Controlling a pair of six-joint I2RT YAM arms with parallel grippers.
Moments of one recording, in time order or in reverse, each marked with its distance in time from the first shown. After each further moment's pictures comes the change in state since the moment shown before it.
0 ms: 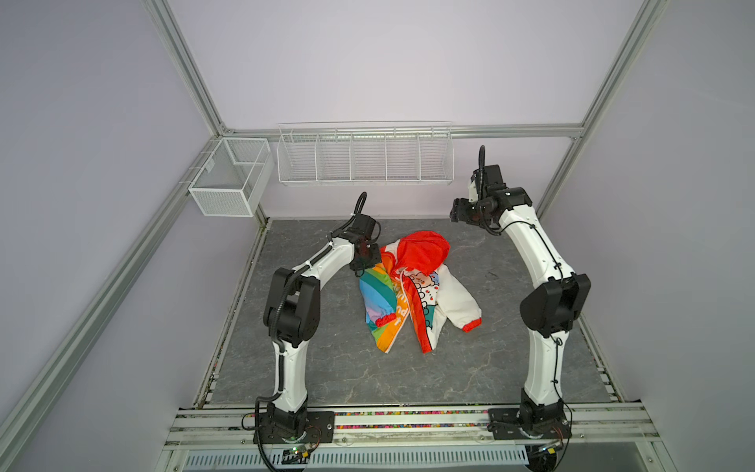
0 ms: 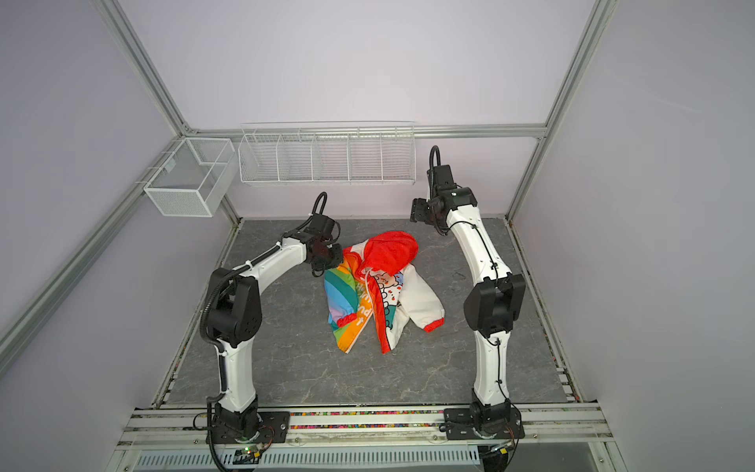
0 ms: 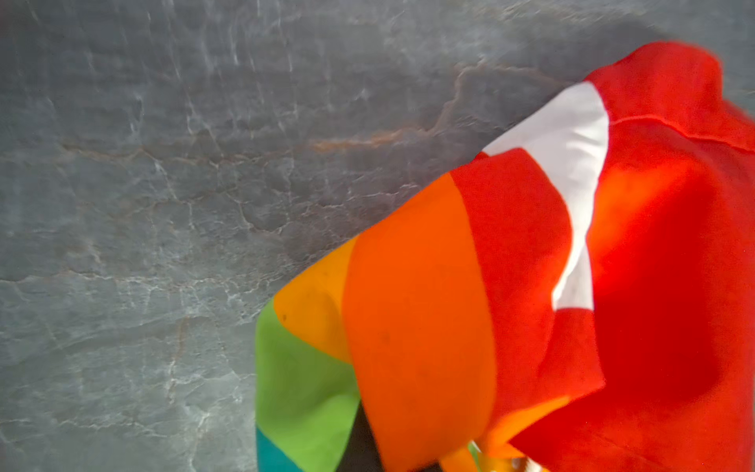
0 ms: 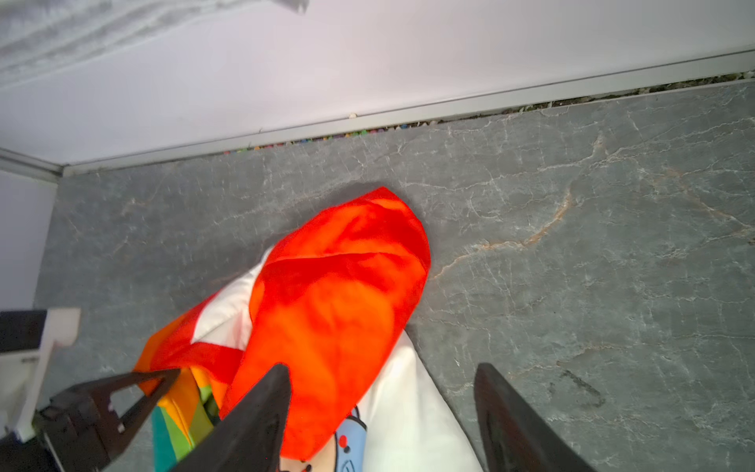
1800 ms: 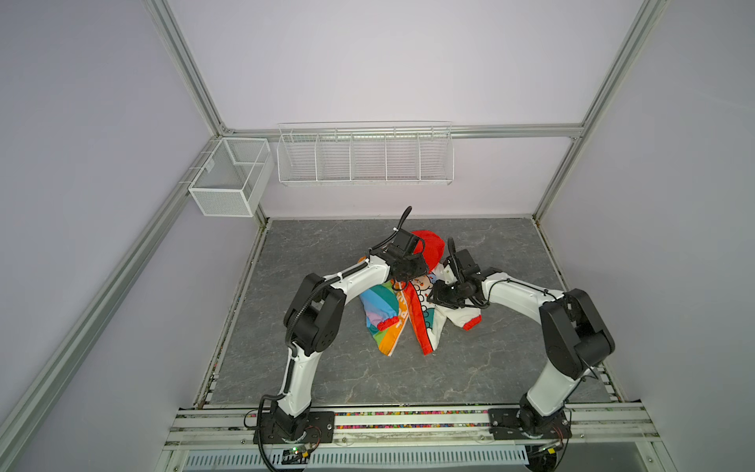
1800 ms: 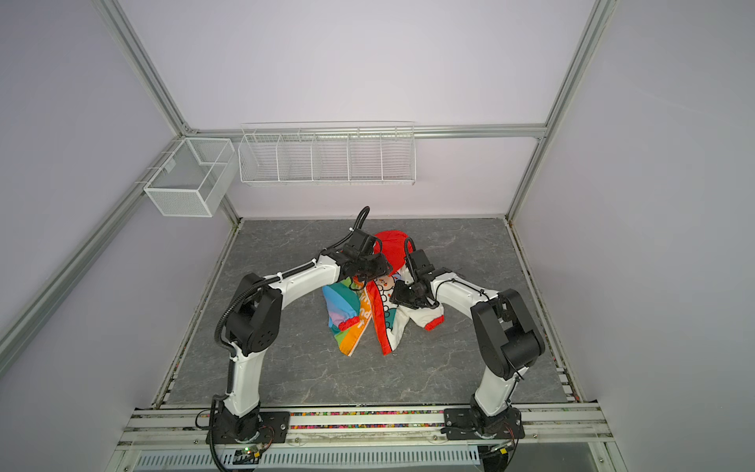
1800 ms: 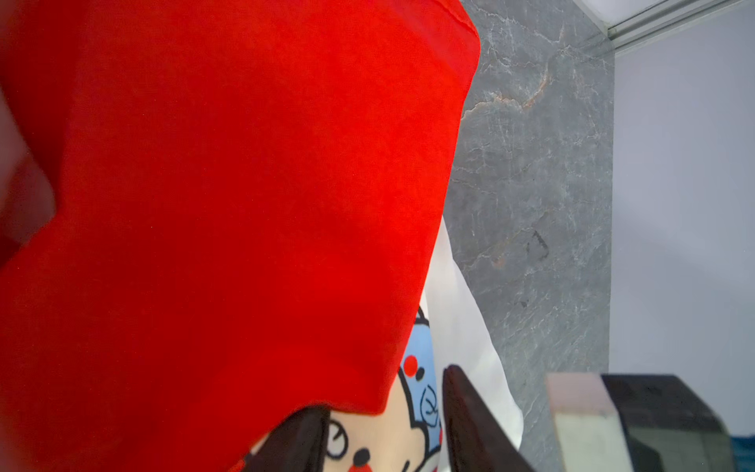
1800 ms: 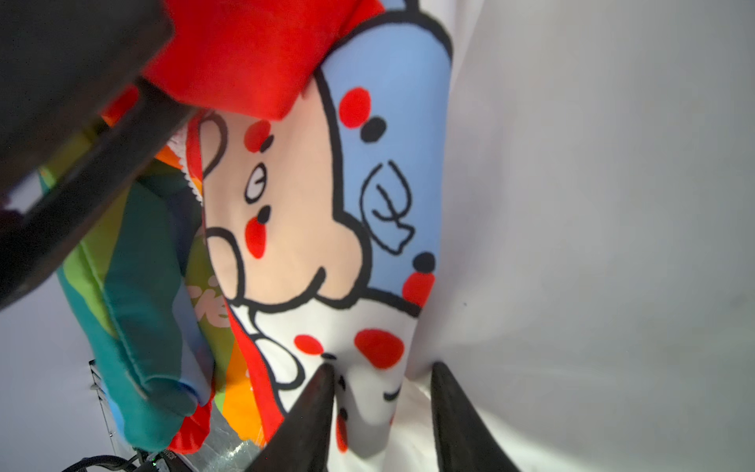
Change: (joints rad) left arm -0.275 0.039 -0.025 0.327 0.108 -0.277; right arm 0.204 -0.296 -1.067 0.579 -0.282 0.253
